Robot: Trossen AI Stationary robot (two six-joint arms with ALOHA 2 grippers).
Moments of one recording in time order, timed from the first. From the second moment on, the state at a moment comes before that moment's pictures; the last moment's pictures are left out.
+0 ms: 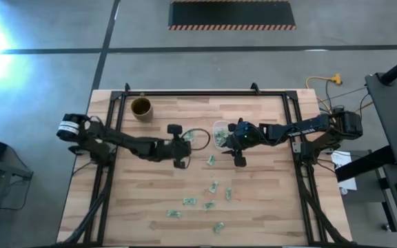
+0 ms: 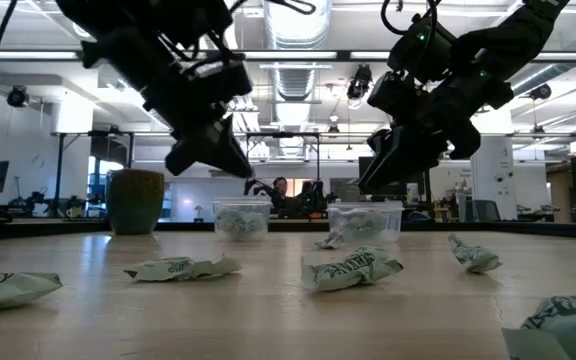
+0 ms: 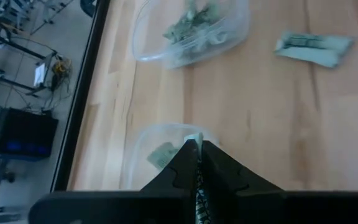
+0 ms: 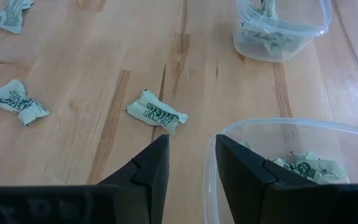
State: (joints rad) left arm -0.11 1.55 0.82 -0.05 -0.60 0.24; right arm -0.15 1.47 0.62 0.12 -0.17 -0.20
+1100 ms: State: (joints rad) left arm 0.15 1.55 0.80 0.09 -0.37 0.27; right arm -0.15 1.47 0.62 0.13 -0.17 -0.20
